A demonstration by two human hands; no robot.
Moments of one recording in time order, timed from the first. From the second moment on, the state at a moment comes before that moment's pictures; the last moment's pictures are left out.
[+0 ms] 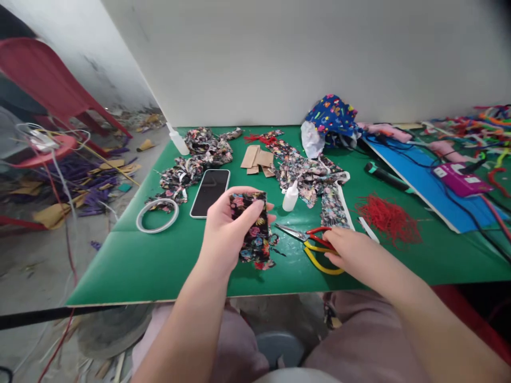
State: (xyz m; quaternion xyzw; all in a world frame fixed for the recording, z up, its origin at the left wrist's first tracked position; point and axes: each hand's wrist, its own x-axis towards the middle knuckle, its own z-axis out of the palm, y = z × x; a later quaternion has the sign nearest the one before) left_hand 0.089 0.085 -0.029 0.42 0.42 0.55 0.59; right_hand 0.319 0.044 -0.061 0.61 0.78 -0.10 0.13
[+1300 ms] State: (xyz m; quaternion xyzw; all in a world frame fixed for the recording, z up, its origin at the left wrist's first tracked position) left_hand 0.109 0.050 -0.007 0.59 0.50 0.38 0.51; right_hand 0.325 0.034 -0.027 0.49 0.80 0.24 -0.24
